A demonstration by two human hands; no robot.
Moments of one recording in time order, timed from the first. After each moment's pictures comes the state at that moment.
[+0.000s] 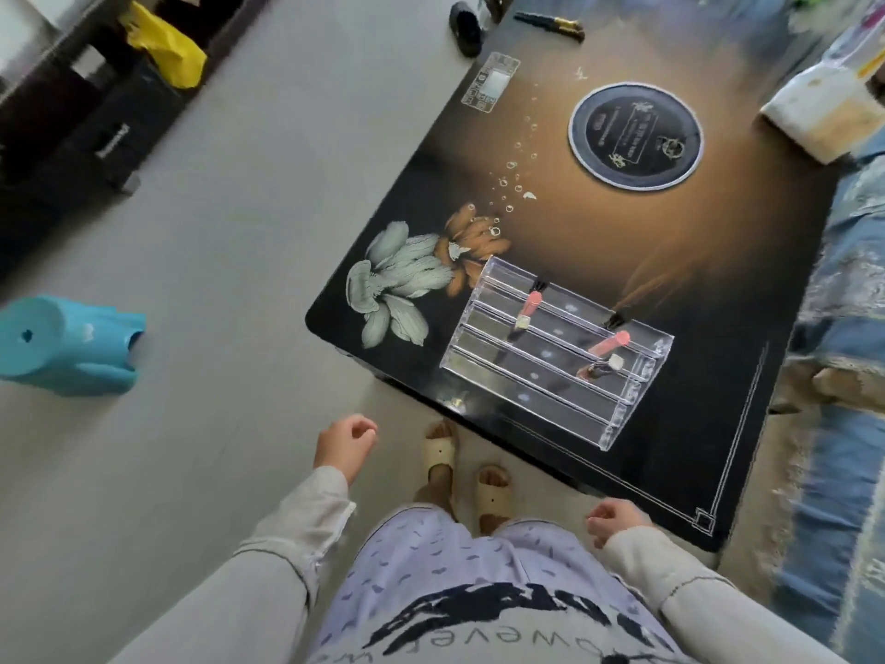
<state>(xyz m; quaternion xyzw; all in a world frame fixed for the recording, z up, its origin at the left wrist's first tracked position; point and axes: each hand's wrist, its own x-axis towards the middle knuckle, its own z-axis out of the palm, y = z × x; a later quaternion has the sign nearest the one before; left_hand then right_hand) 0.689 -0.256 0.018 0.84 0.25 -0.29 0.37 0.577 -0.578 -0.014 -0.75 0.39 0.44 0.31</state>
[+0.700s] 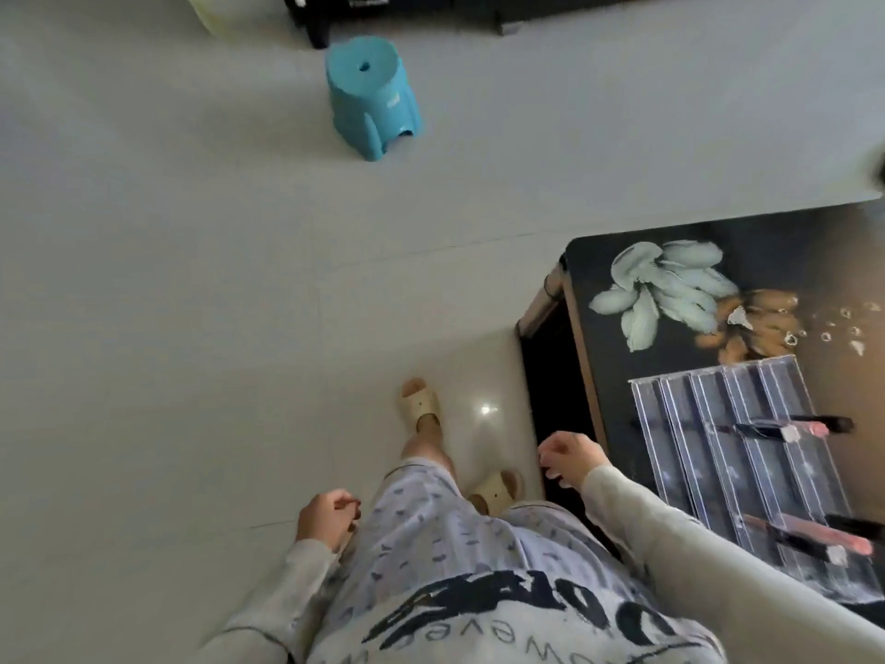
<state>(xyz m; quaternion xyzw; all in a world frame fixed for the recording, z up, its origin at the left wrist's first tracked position) 0.392 -0.245 0.001 0.58 0.66 -0.20 0.44 0.658 -0.399 0.000 -0.83 -0.07 0.53 0.15</state>
